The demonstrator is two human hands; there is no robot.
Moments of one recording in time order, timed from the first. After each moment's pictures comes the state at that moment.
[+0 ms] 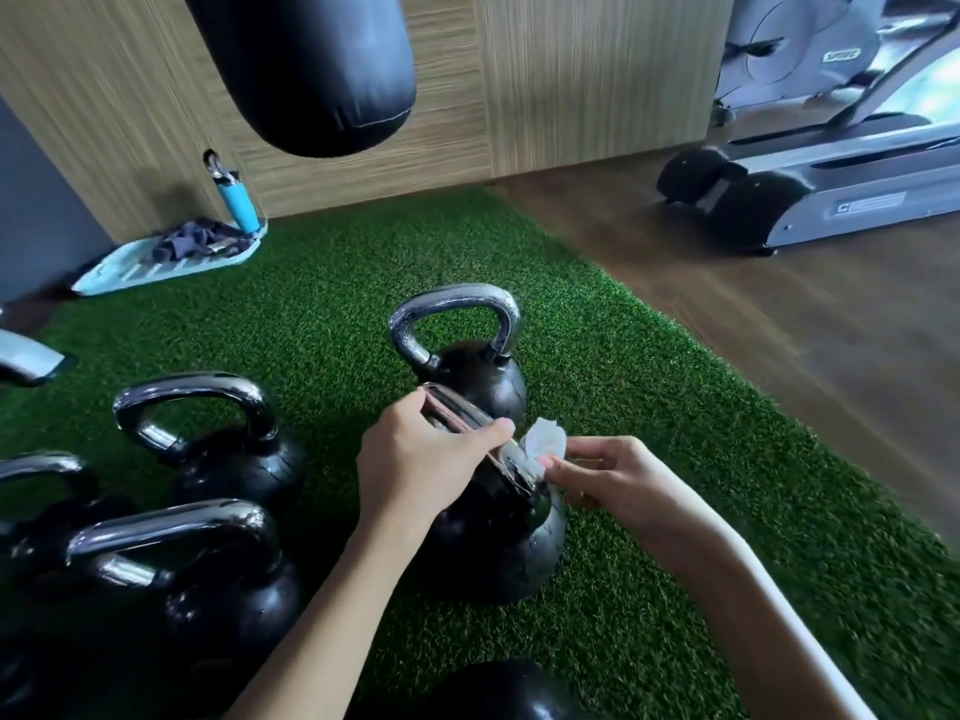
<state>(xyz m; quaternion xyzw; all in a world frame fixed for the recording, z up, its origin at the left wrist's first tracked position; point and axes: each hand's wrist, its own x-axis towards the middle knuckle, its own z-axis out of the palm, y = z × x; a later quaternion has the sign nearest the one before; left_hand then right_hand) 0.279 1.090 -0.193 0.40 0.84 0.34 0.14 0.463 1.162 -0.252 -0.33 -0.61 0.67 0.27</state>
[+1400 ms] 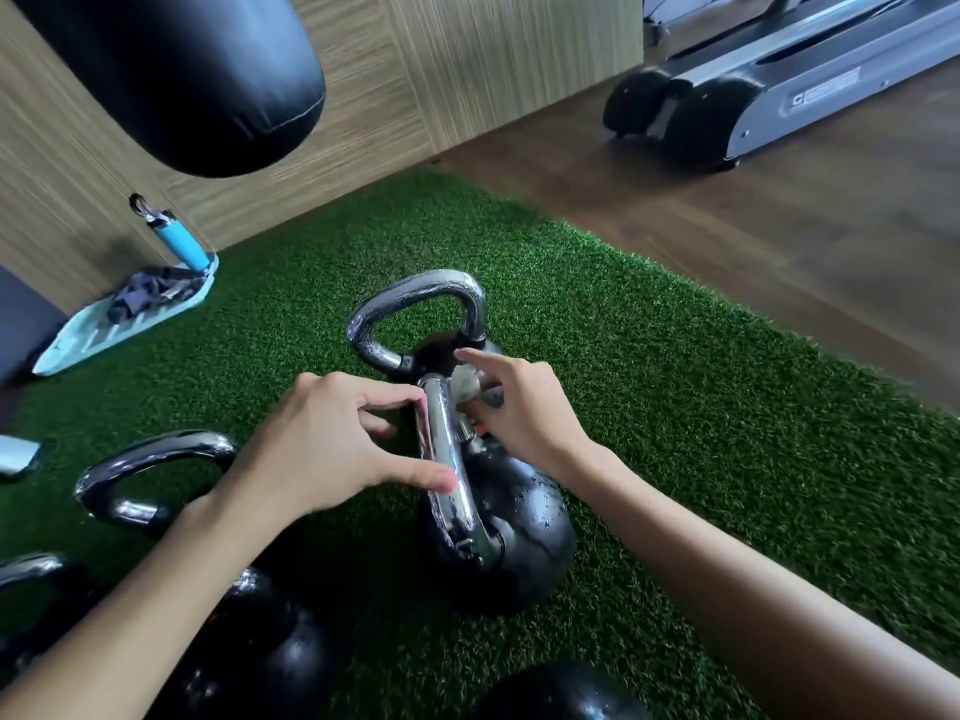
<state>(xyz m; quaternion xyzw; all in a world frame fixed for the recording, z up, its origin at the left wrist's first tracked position) 0.208 1.107 -0.154 0.66 0.73 0.10 0.11 0.358 1.223 -0.296 -0.39 -0.76 0.31 0.41</state>
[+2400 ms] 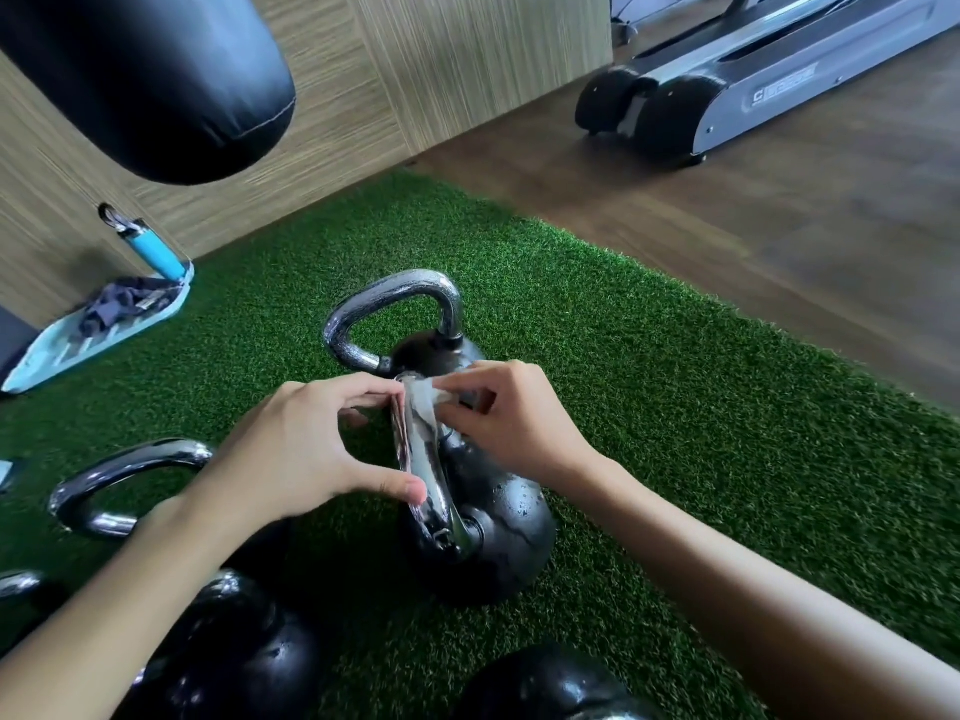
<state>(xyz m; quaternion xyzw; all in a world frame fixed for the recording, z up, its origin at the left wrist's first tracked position) 0.212 1.104 -0.149 0.69 0.72 0.02 0.10 0.393 1.179 -0.257 -0.34 -0.75 0.35 0.45</state>
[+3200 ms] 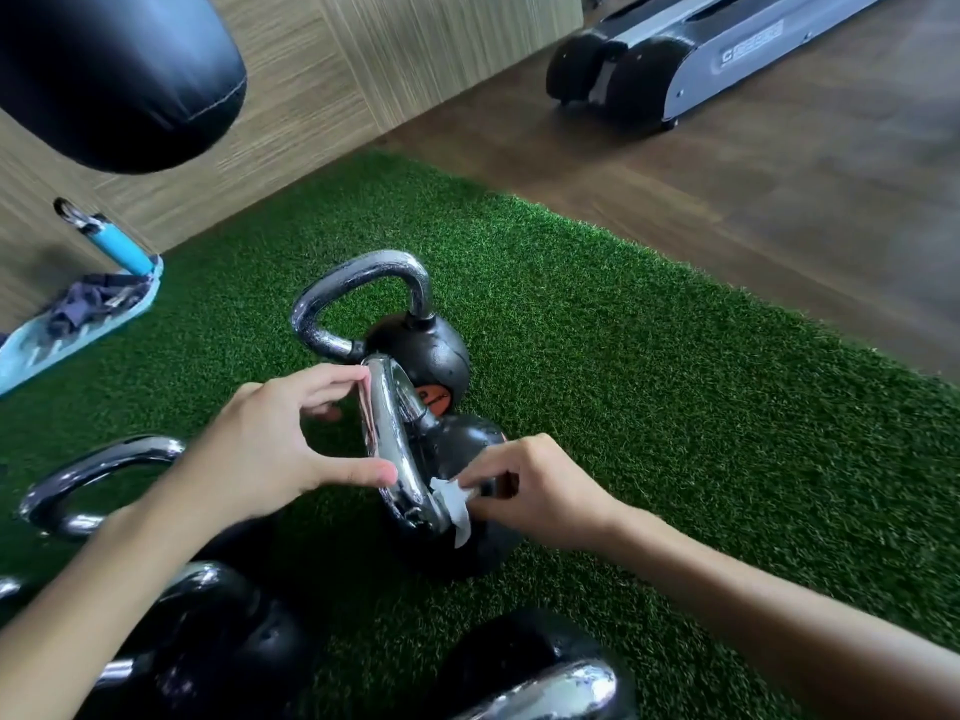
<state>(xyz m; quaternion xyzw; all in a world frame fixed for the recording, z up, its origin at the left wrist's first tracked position) 0.226 1.094 -0.147 0.65 0.74 0.05 0.14 0.439 1.129 -0.306 -0.32 -0.79 0.42 0.33</state>
